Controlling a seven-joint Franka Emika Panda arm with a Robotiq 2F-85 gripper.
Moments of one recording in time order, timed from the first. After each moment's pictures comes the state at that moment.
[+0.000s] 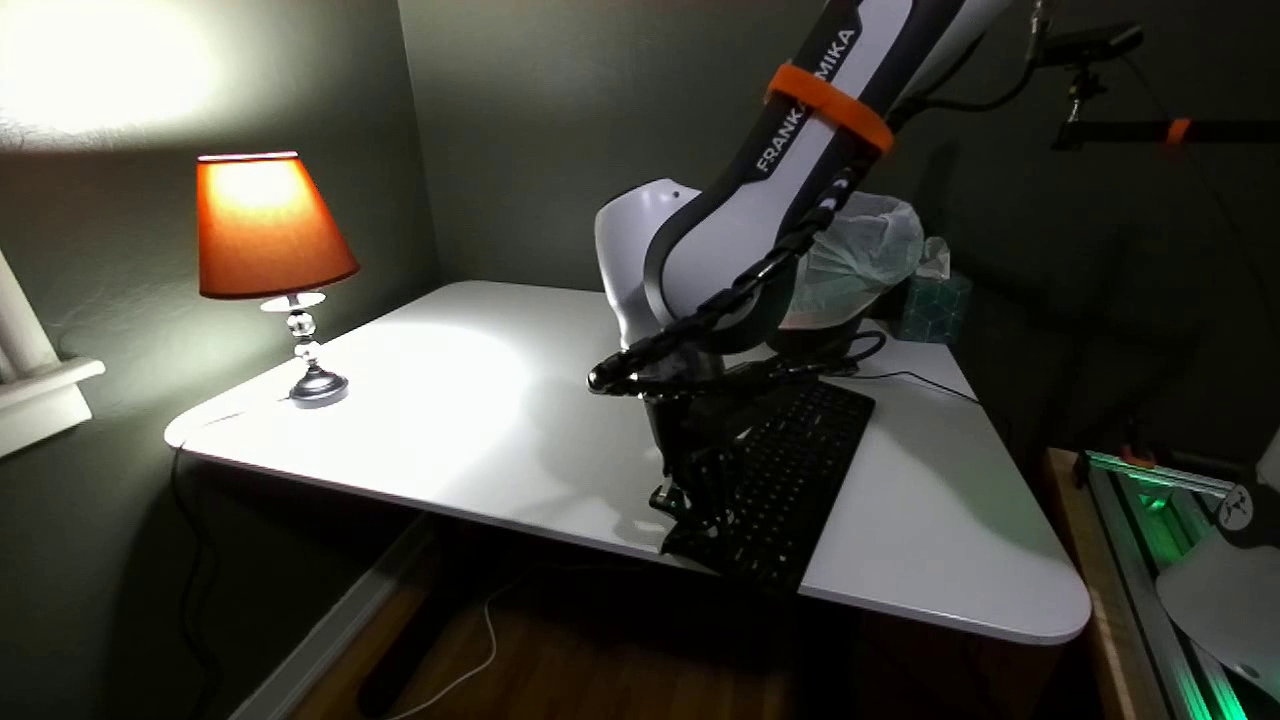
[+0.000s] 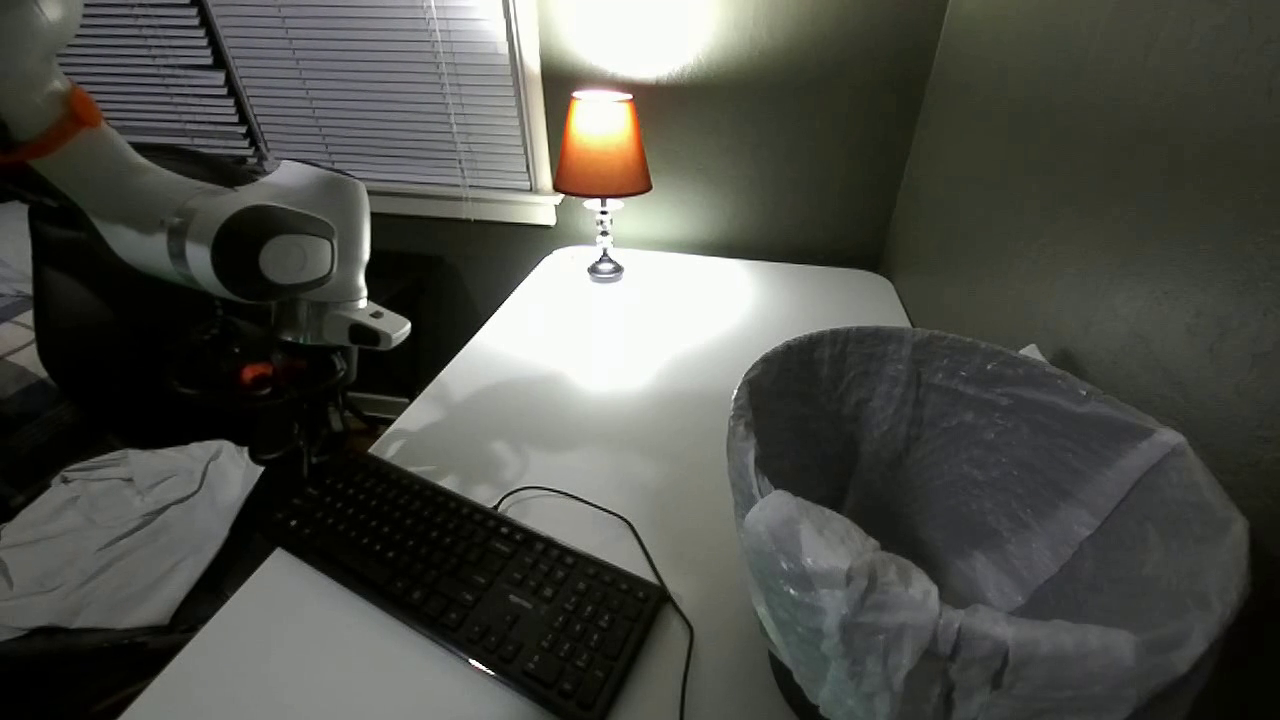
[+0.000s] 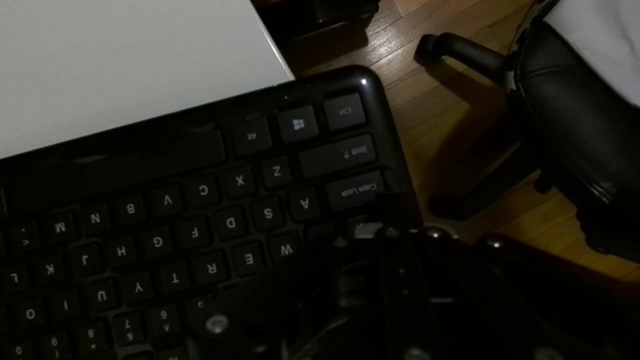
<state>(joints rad) 0.12 0.40 0.10 -2.25 0.11 2.35 0.42</state>
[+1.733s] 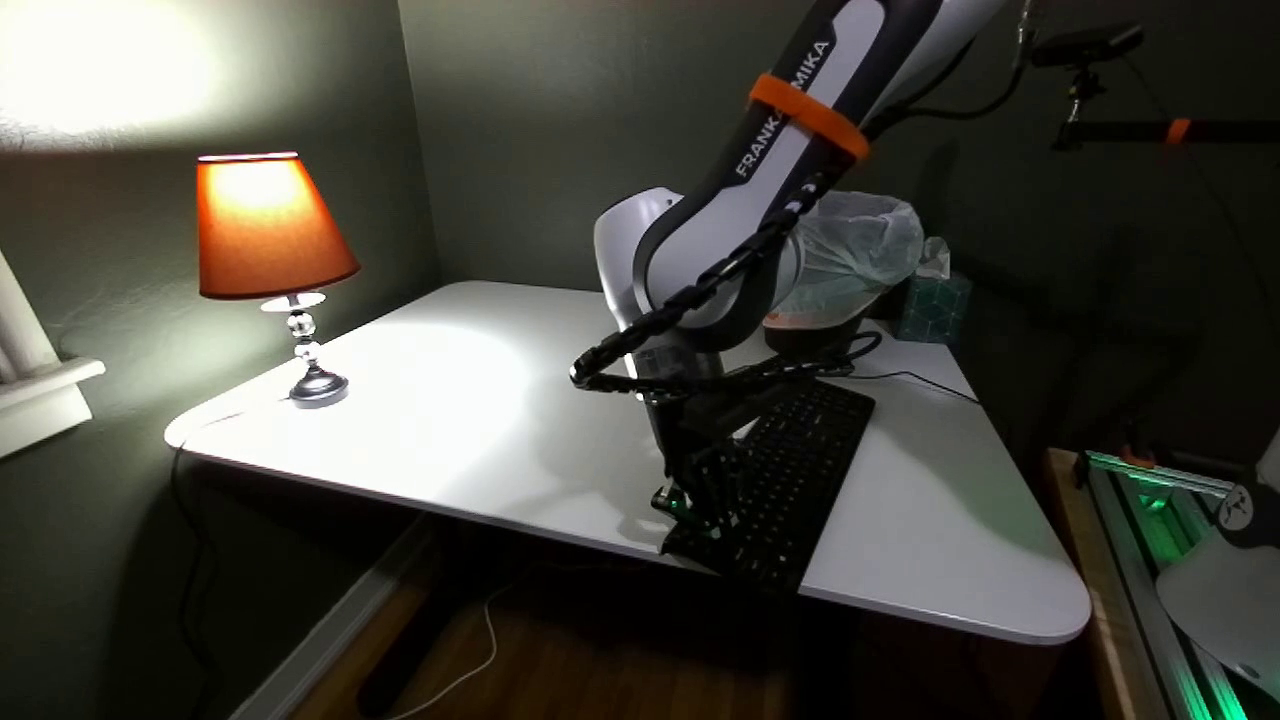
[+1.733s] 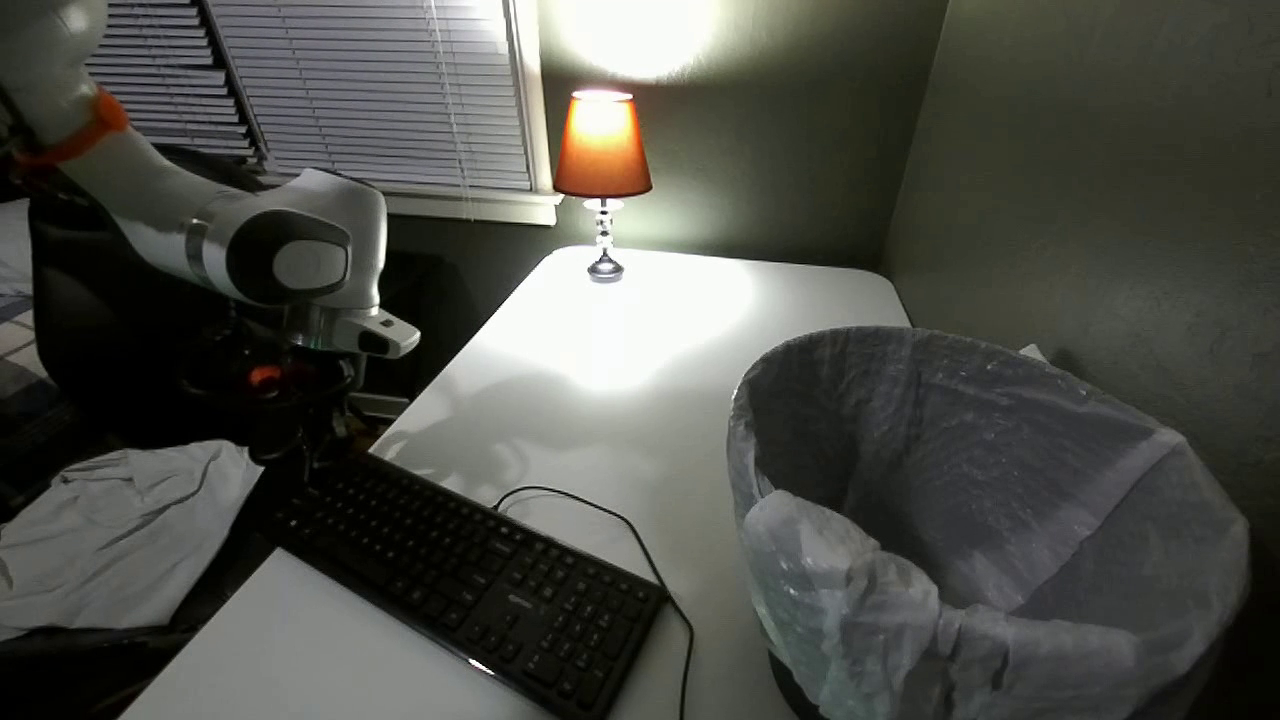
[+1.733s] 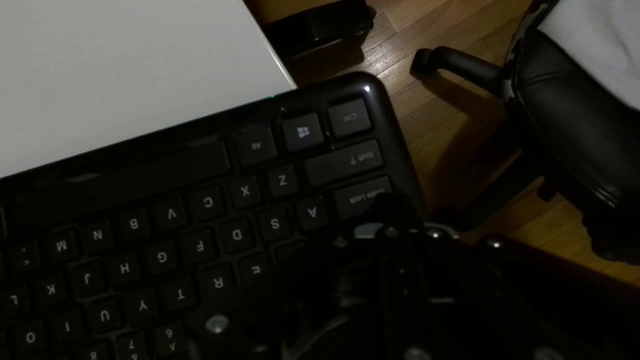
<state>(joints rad) 0.11 0.43 0.08 -2.22 0.15 2.31 0.41</state>
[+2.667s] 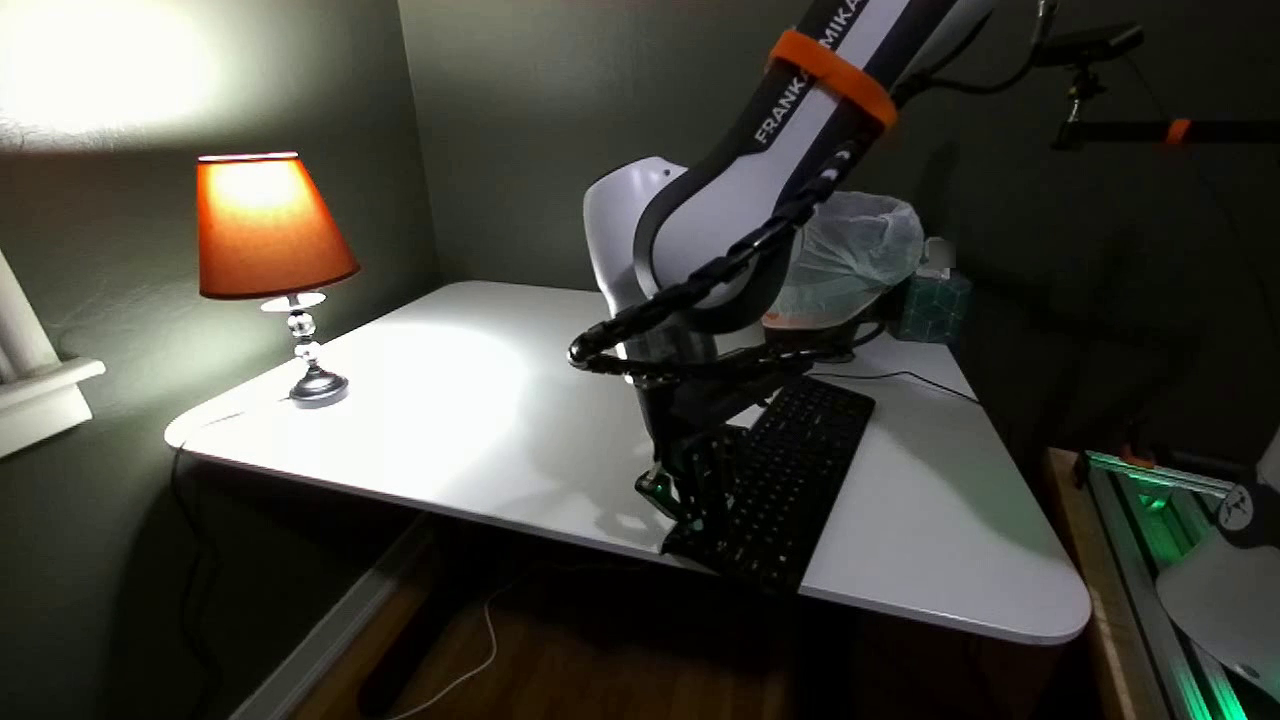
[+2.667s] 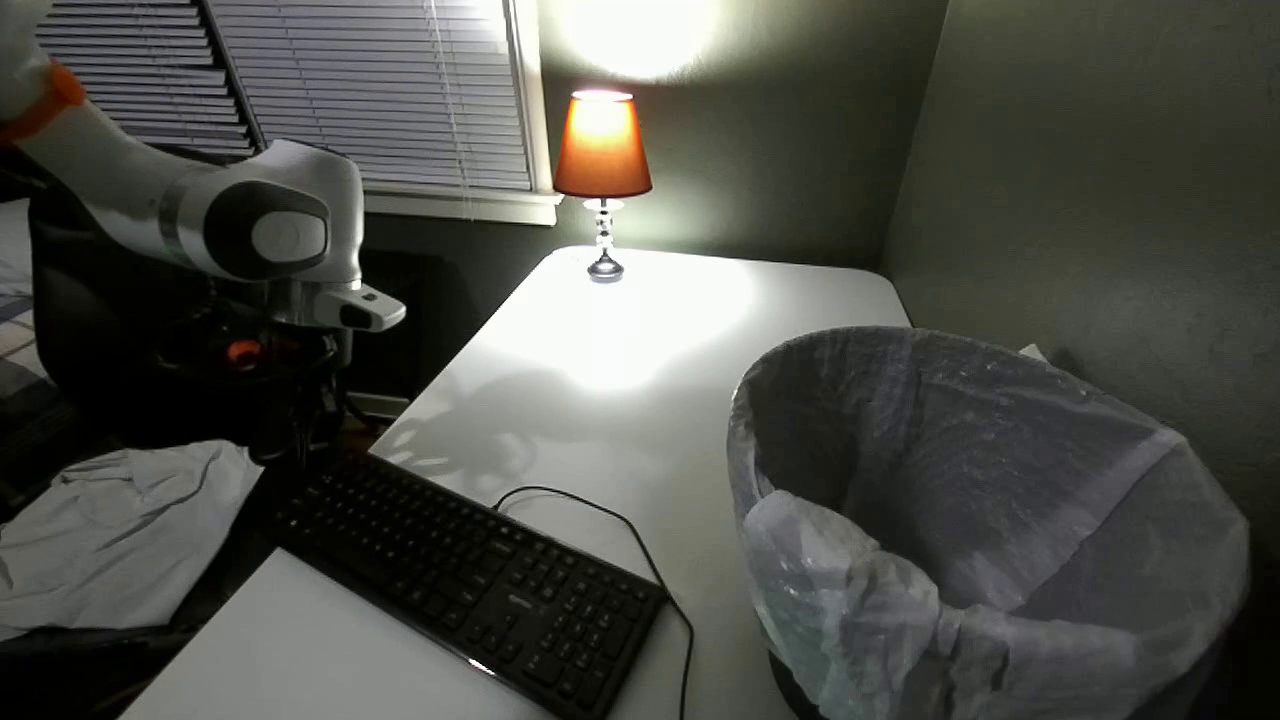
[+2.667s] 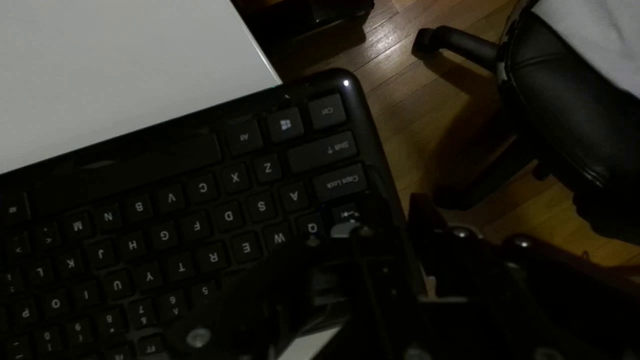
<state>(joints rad) 0.16 0.37 0.07 -2.23 0.11 2.31 0.48</state>
